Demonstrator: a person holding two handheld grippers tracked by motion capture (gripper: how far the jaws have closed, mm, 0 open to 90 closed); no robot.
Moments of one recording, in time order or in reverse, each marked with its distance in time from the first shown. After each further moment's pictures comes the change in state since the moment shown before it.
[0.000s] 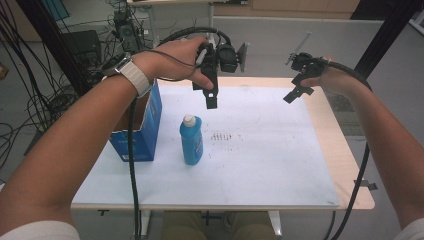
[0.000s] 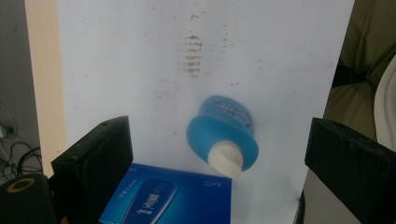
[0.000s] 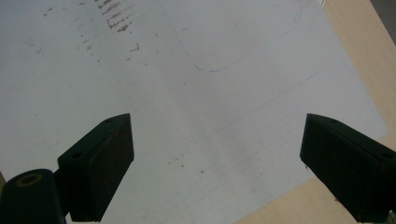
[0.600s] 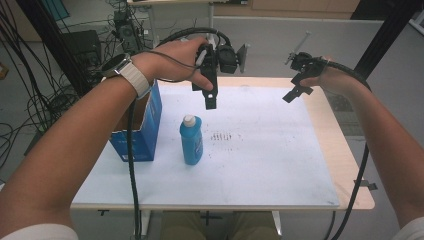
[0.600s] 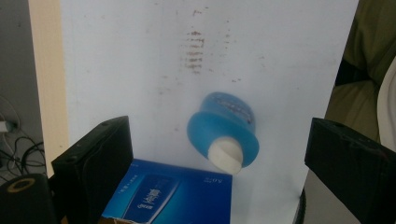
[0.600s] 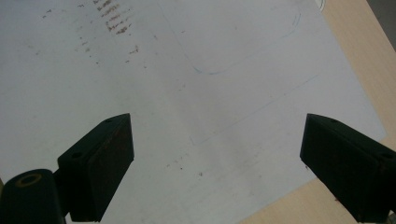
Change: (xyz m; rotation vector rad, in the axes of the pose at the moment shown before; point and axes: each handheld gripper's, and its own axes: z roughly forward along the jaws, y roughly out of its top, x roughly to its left) left arm -0.003 -0.001 -0.001 0.015 0.014 -0.010; right arm 0.000 0.002 0.002 -0.004 -0.002 -0.006
